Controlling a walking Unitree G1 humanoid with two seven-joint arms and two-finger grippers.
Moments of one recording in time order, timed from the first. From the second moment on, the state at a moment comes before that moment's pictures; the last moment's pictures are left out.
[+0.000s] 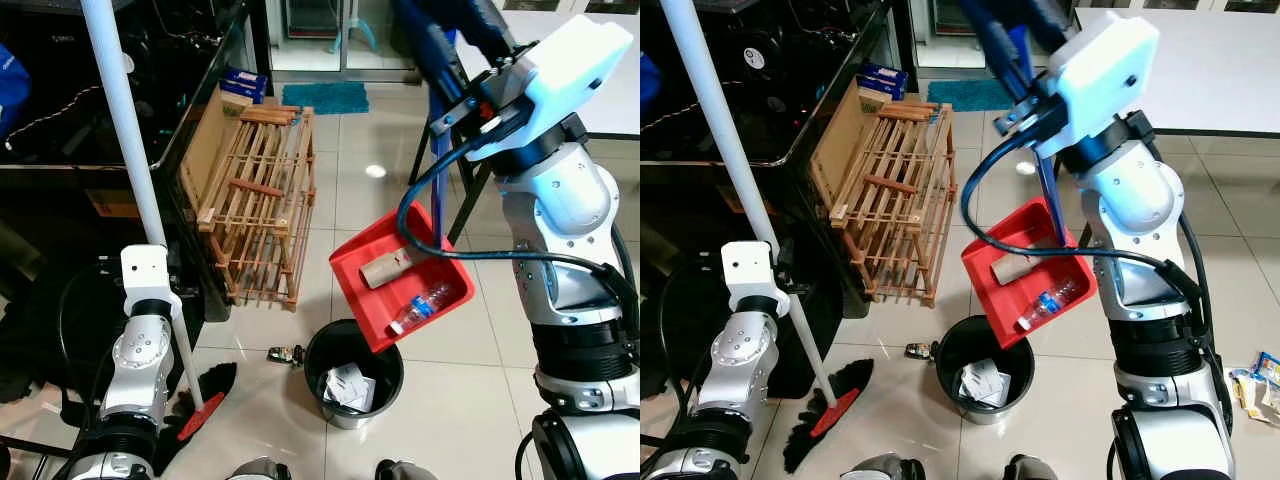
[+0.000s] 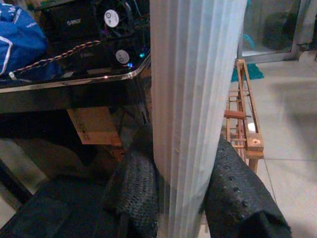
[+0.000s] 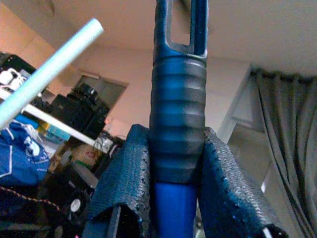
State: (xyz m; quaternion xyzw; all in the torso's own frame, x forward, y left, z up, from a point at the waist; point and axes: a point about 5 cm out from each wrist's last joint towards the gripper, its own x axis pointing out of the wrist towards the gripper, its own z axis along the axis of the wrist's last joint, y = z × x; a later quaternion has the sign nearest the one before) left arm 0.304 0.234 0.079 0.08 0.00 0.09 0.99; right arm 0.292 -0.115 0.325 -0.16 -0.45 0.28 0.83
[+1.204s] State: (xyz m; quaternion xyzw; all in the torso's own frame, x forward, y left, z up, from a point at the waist) left arm 0.304 0.234 0.079 0.08 0.00 0.10 0.99; right arm 0.289 -0.113 0.340 -0.13 -0.46 0.27 0.84
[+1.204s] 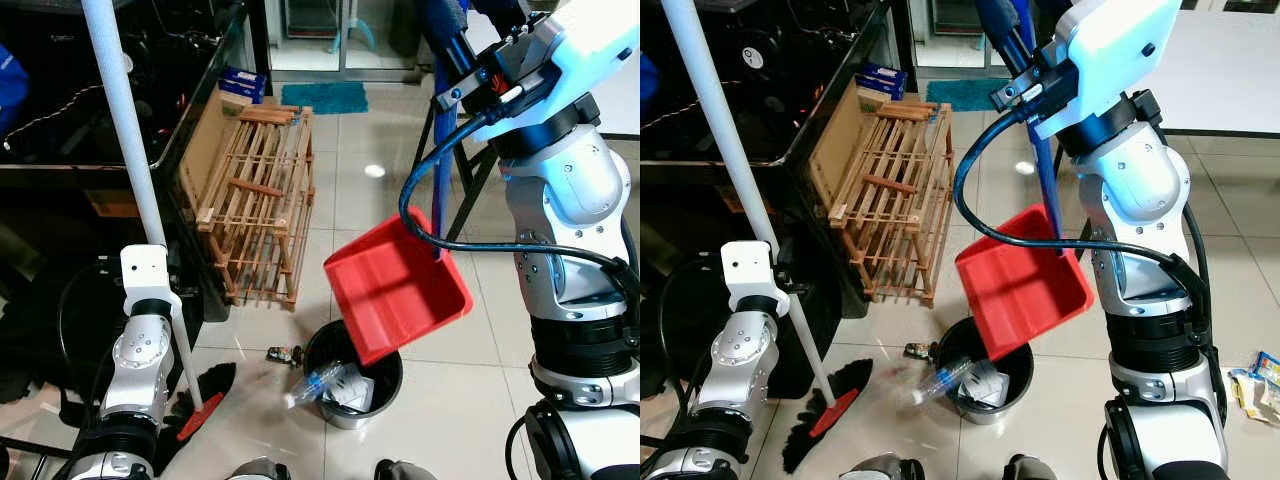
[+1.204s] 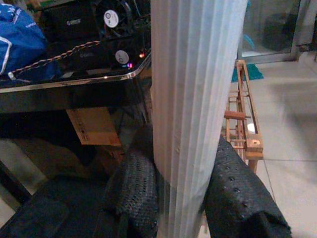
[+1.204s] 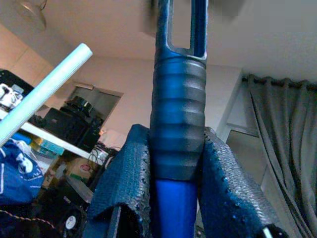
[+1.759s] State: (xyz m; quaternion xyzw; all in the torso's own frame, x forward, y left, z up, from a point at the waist) left arm 0.304 0.234 0.079 0.07 0.00 0.10 0.99; right arm 0.288 -0.108 0.338 -0.14 -0.46 0.28 0.83
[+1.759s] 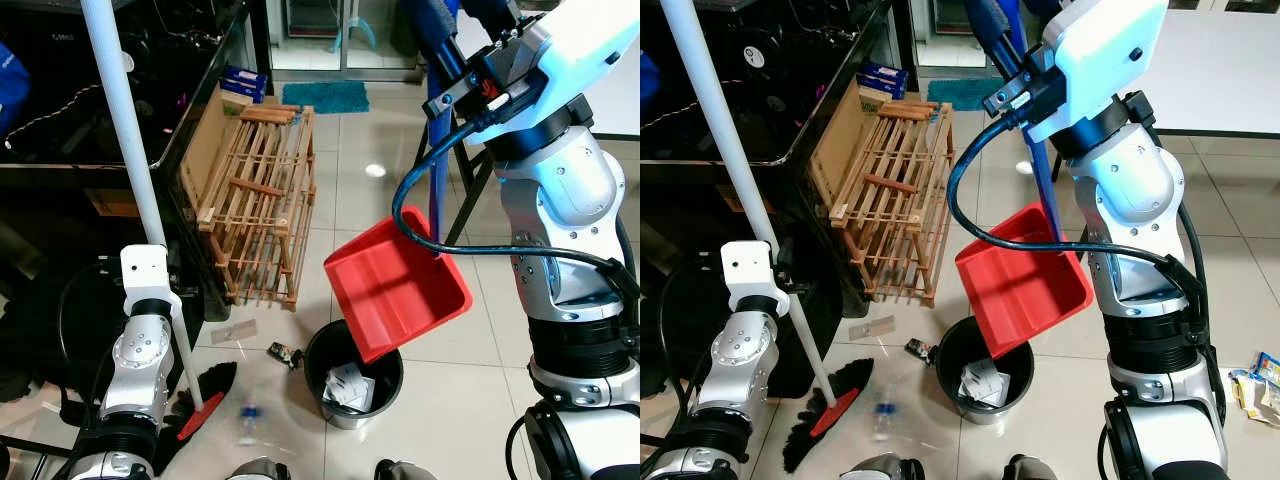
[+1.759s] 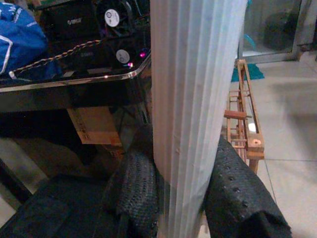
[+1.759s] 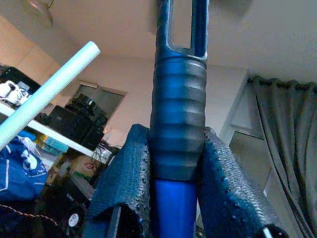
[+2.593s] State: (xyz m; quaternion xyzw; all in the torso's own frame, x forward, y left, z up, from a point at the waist) left arm 0.304 0.231 0.078 0.07 0.00 0.09 0.99; right arm 0.322 -0.167 0.313 -0.09 -0.36 0.10 0.92
